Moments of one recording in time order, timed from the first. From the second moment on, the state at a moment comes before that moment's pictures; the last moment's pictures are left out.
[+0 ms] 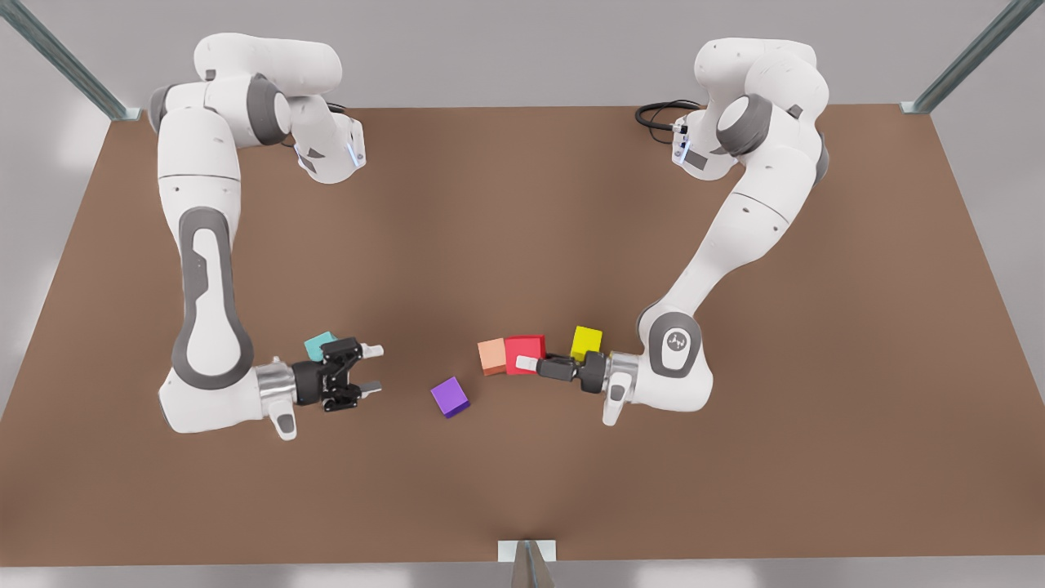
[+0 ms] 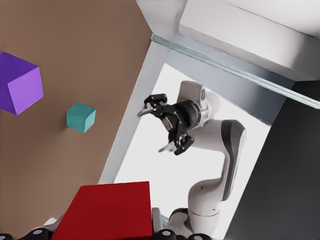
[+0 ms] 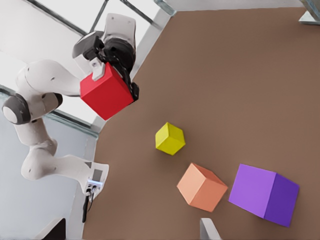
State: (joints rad) left arm -0.07 1.02 -0.56 -1.16 -1.22 1.99 0.10; right arm 0.09 0.77 -0.03 -1.25 1.11 1.52 -1.06
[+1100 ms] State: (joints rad) left arm -0.12 1.04 -0.57 -1.16 -1.26 2.07 0.25; right arm 0.27 0.73 0.02 -1.48 1.54 1.79 -1.89
